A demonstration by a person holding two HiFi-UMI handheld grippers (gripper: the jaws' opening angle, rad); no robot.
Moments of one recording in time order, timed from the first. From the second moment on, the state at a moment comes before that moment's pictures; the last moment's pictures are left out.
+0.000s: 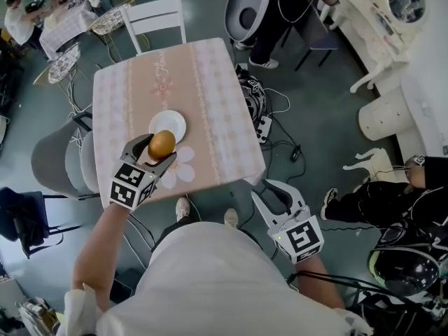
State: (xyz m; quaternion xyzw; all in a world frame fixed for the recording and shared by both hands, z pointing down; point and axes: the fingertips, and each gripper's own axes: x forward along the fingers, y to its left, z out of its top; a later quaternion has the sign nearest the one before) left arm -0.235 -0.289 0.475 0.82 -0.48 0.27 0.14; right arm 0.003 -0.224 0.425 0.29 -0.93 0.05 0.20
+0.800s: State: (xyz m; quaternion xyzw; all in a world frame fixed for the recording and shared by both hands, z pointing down) left arm -0.177 -0.177 0.388 0.79 -0.57 0.13 0.17; right arm -0.024 -0.230 0.439 0.14 -0.97 0.04 0.20
